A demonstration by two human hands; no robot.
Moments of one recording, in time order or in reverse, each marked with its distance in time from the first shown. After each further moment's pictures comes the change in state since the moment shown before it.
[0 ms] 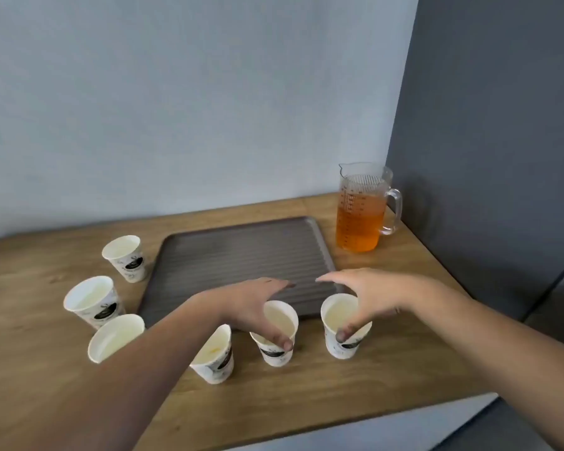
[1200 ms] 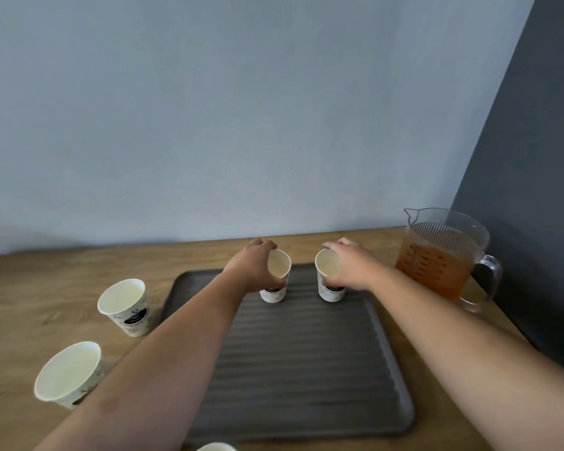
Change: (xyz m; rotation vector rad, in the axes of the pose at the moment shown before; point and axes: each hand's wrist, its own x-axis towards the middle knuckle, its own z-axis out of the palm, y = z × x) left_hand 0.139 -0.115 -0.113 -0.075 0.569 -0.279; right_hand 0.241 0.021 -0.079 0.047 0.448 0.084
